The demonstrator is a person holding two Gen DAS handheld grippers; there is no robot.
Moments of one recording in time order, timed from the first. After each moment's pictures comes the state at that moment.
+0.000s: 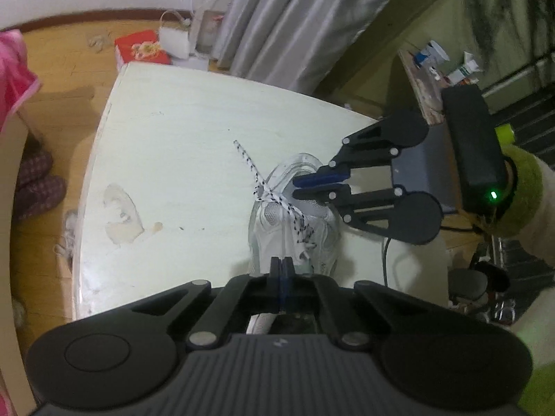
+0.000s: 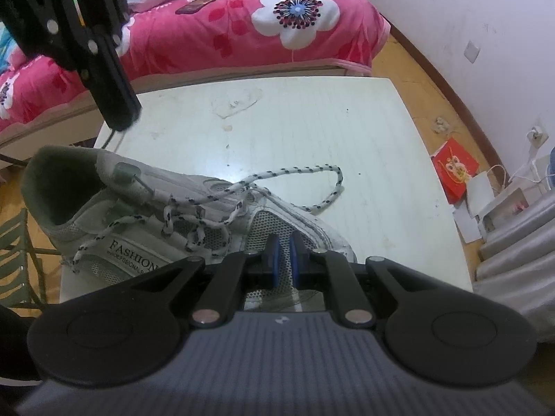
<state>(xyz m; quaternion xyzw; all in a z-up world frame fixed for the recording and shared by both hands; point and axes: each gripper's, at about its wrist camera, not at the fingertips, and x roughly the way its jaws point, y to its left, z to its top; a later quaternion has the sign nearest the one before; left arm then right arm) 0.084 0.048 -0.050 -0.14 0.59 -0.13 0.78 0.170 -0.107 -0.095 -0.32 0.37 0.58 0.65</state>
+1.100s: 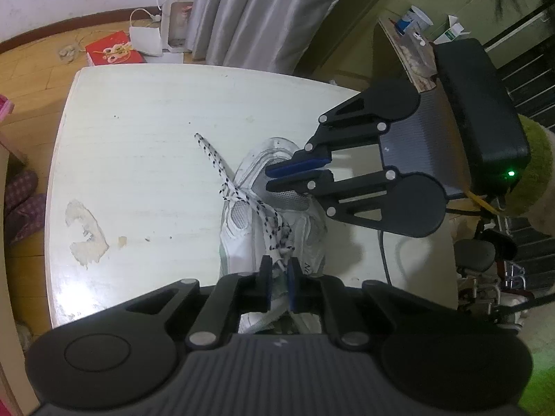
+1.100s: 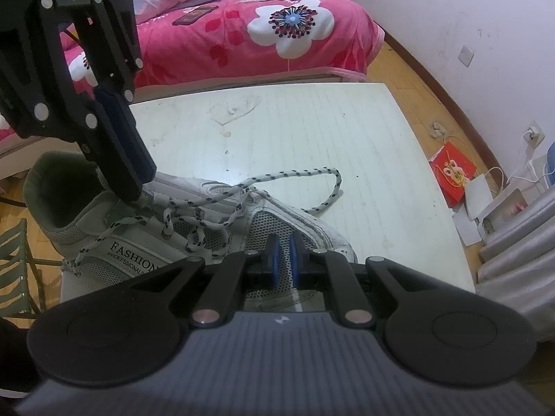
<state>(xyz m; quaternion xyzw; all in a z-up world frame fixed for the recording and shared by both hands) 0.106 0.019 -0.075 -0.10 0.62 -0.16 0.76 0.171 -0.115 -0.095 -0.30 0.36 0.59 0.66</state>
